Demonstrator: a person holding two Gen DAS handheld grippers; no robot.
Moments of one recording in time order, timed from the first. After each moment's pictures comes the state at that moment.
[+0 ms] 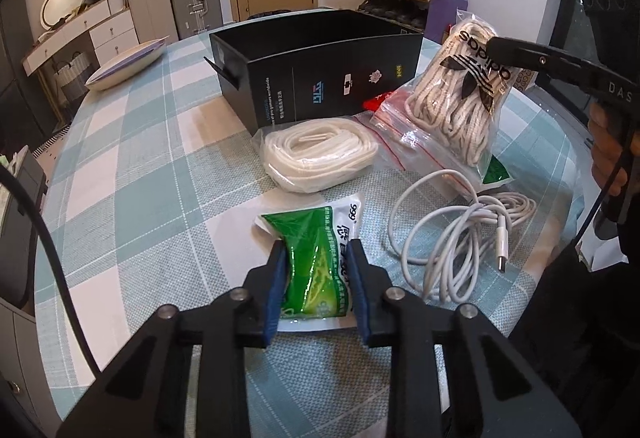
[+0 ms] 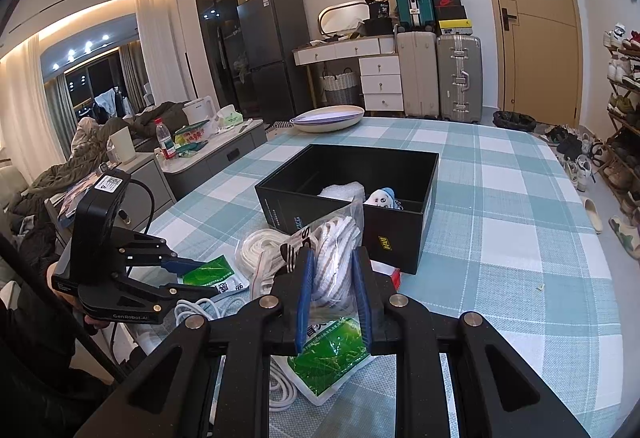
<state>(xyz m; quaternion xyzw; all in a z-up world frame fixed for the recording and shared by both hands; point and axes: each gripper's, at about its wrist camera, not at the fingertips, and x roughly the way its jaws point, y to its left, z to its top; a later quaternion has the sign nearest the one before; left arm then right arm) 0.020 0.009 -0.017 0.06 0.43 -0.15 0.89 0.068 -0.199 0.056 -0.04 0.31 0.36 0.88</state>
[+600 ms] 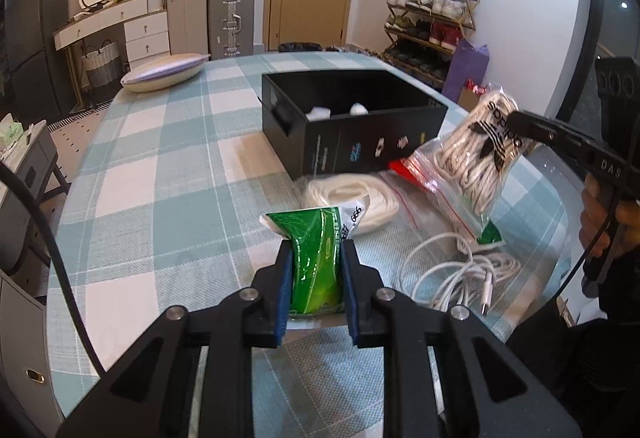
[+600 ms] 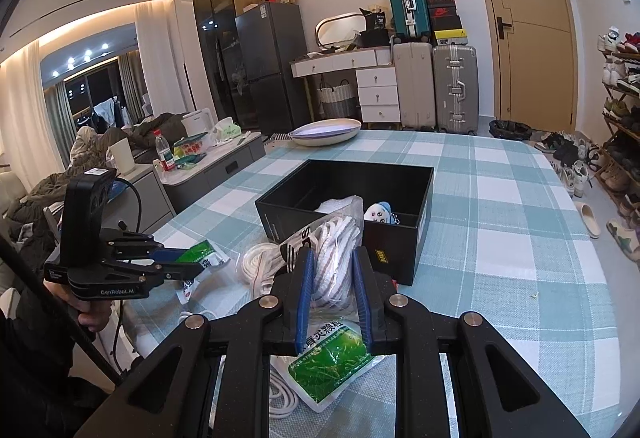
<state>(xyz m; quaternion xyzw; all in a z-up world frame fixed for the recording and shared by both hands) 0.016 0.039 0.013 -0.02 0.37 -0.12 0.92 0.062 -0.204 0.060 -0.03 0.29 0.36 0.89</state>
